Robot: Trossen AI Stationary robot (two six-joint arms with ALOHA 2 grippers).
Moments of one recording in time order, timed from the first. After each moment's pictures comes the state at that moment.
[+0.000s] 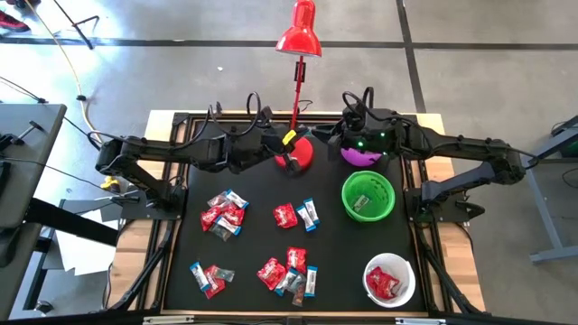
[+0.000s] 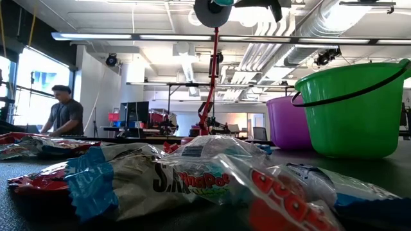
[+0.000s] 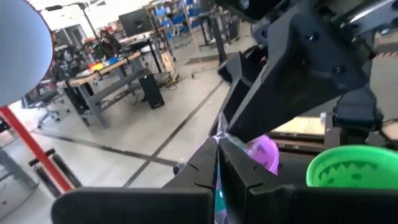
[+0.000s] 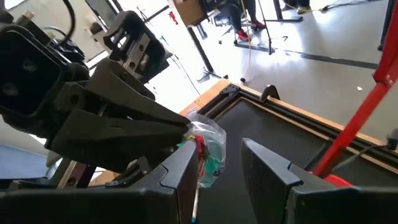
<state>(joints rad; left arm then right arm) 0.01 1.52 1.34 0.07 -0.54 0.23 -0.14 1.24 1.23 -0.24 0.22 0.55</state>
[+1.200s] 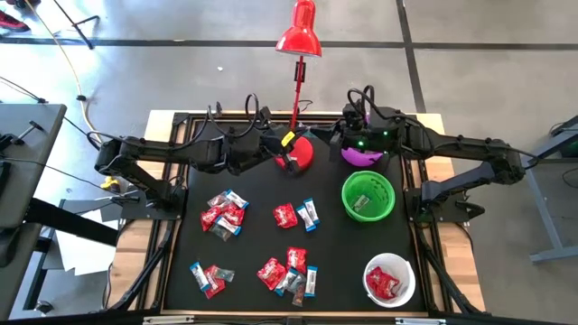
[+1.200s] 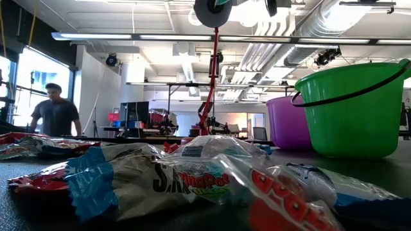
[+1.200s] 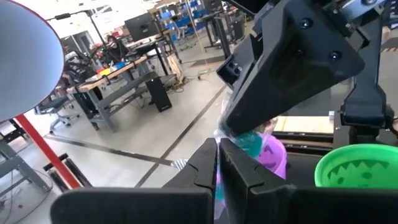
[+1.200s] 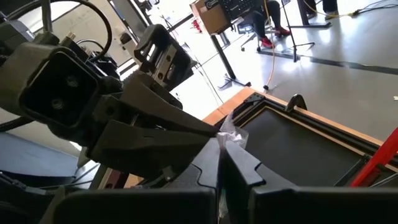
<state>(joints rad) 0.00 1.51 1.34 0.07 -0.59 0.27 -0.13 1.24 1.23 -0.16 0.15 0.54</state>
